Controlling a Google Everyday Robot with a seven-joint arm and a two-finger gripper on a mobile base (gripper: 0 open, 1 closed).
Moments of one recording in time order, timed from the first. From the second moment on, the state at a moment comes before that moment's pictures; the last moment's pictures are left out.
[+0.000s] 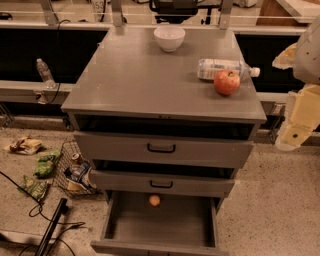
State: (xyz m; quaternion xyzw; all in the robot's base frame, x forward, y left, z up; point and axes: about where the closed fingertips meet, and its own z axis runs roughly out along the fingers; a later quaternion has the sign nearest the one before) arm 0.438 -0.217 0.977 -0.60 0.78 -0.04 0.16
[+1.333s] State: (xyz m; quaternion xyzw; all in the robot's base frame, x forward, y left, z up) arm 0.429 -0.167 0.891 -0.51 0.80 0.15 0.29
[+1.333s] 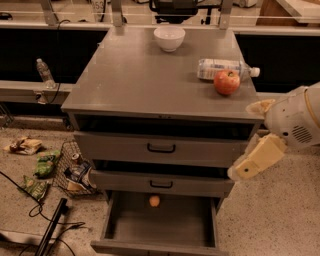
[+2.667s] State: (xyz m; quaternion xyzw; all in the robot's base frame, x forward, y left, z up) arm 0.415 -0.018 0.766 -0.47 0.75 0.25 0.39
